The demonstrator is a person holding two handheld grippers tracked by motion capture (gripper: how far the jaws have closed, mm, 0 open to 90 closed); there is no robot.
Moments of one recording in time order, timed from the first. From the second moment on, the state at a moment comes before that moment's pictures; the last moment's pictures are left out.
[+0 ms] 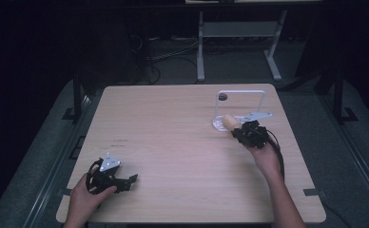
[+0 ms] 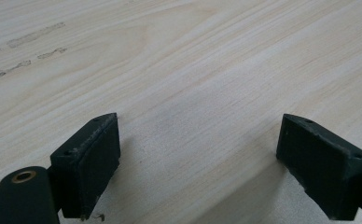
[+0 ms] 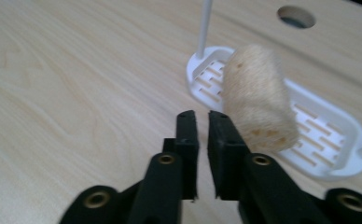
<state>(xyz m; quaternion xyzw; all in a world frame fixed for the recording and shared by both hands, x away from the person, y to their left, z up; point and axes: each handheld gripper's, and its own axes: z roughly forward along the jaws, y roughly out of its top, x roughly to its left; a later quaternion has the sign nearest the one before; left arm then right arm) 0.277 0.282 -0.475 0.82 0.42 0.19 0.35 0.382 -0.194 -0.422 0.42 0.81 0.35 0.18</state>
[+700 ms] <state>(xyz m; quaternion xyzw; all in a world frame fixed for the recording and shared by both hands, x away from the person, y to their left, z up) 0.277 0.282 -0.475 0.82 0.42 0.18 0.35 0.407 -0.192 -0.450 0.41 0.84 0.33 0.15</state>
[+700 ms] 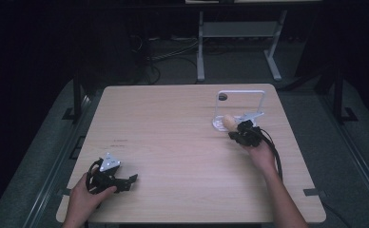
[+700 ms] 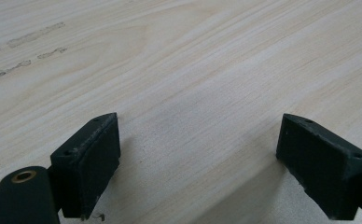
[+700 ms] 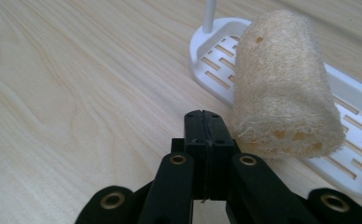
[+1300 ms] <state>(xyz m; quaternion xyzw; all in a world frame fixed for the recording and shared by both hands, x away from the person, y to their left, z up) 0.277 0.282 -0.475 0.82 0.42 0.18 0.35 0.413 -0.213 -0.452 0.43 0.82 0.32 0.17</state>
